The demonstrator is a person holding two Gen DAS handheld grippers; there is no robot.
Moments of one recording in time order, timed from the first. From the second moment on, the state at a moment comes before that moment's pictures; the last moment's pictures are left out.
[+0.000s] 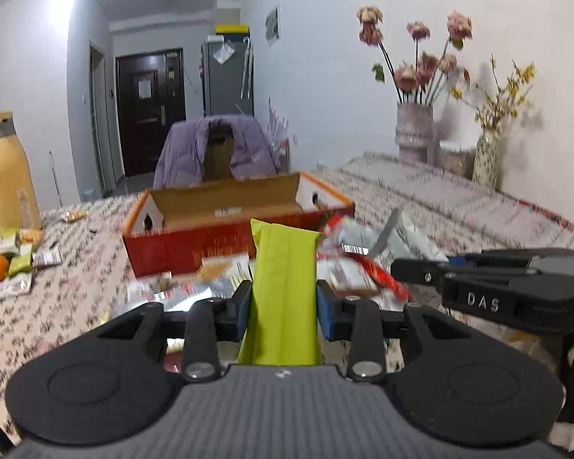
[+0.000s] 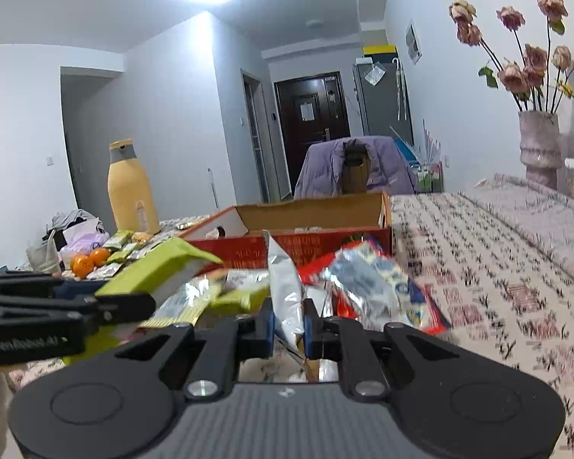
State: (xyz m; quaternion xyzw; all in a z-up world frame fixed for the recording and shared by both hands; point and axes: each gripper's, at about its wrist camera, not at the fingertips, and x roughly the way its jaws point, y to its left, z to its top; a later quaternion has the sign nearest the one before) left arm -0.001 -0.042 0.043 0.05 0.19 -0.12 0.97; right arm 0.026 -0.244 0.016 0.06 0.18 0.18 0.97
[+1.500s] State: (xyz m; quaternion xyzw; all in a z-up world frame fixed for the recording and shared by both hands) left arm 0.304 0.017 0.033 -0.04 0.30 0.02 0.95; right arm 0.318 -0.190 0.024 0.05 0.33 0.11 0.94
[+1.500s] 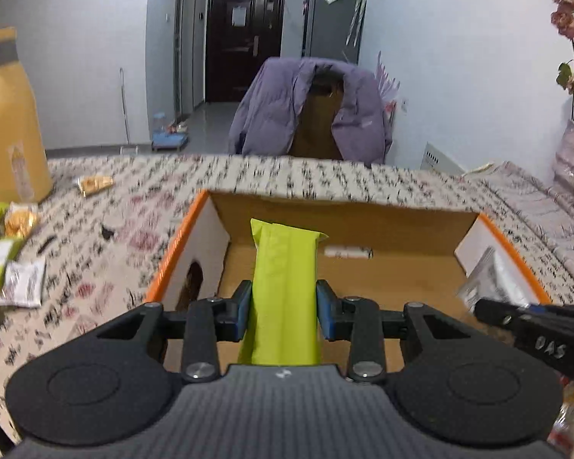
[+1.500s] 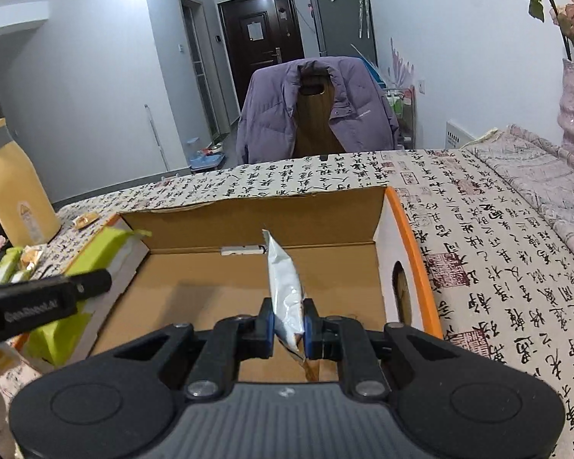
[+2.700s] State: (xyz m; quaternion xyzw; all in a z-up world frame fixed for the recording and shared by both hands) left arm 0.238 0.017 0.090 -0.05 0.20 0.03 0.98; right arm 0.263 -0.199 0.071 0.04 0.26 0.12 0.96
